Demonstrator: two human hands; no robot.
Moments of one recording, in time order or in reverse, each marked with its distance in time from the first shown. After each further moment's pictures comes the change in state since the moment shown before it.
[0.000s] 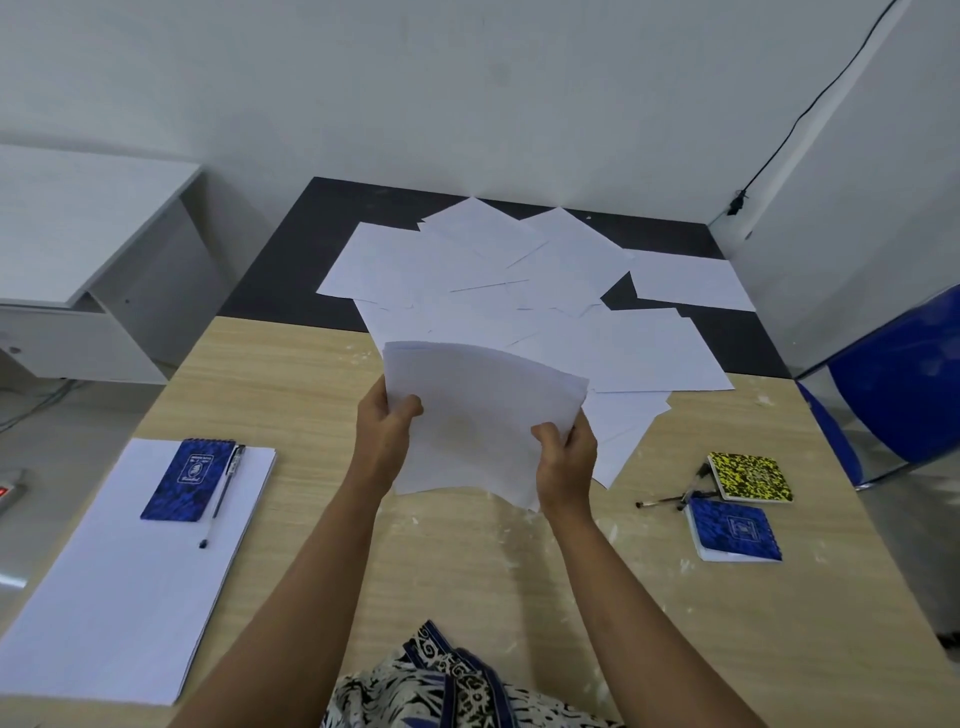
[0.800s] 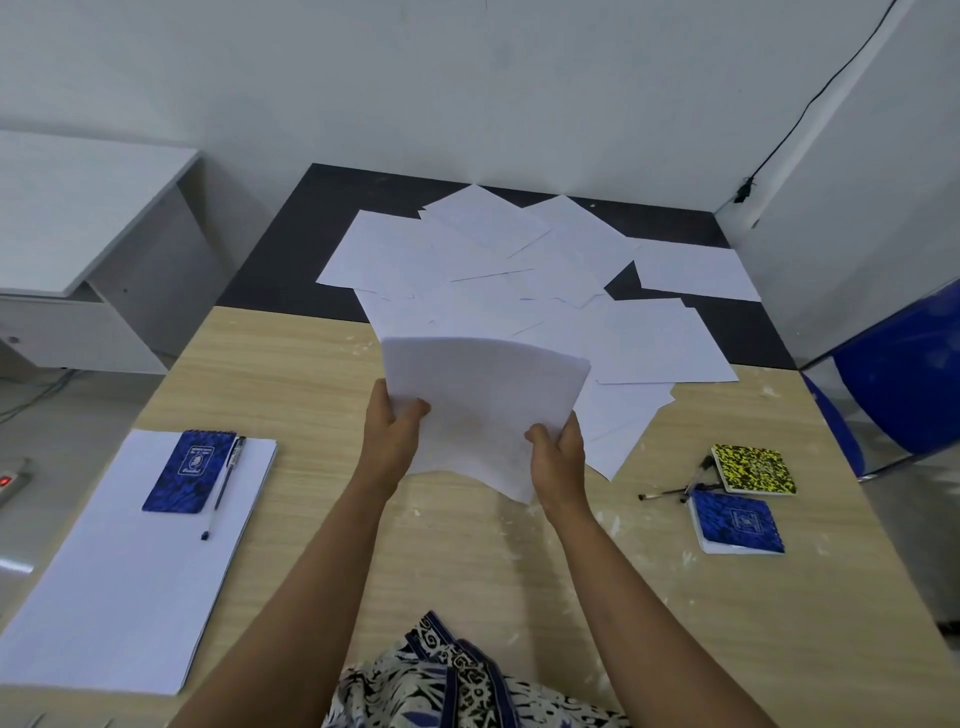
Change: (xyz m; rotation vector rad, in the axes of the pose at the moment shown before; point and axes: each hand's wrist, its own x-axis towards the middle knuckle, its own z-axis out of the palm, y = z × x) left_hand 0.002 -0.023 0.001 0.031 0.041 -0.080; right_hand 0.003 0.020 0.002 -0.095 -0.083 0.226
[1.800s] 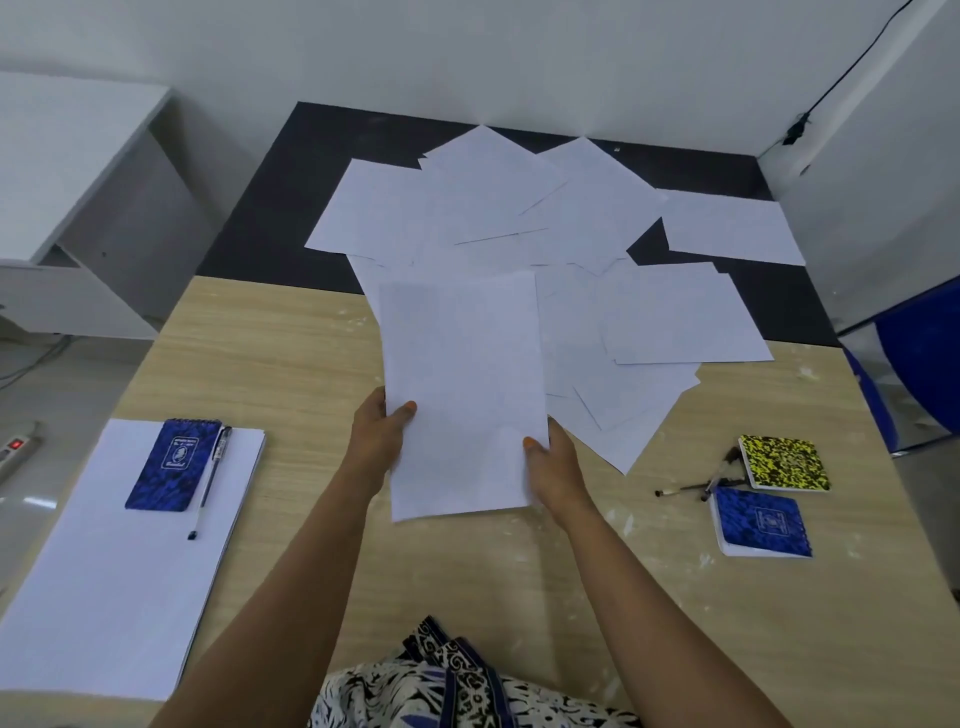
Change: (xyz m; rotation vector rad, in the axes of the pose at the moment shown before) left_hand 0.049 -0.050 -0.008 0.026 0.004 -0.317; right_hand 0.046 0.056 0.001 -0.257 -0.205 0.245
